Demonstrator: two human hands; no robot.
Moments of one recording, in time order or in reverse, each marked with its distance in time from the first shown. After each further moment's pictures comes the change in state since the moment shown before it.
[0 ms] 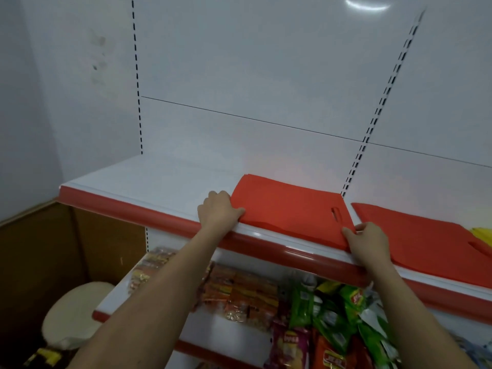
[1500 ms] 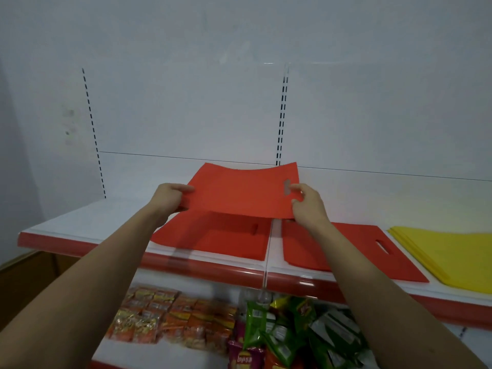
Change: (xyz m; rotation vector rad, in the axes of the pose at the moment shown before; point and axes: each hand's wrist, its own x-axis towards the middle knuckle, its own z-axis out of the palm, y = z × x) left_hand -0.051 0.143 -0.072 -0.745 0.020 -0.037; right_hand 0.058 0.018 -0.132 0.498 -0.073 -0.307
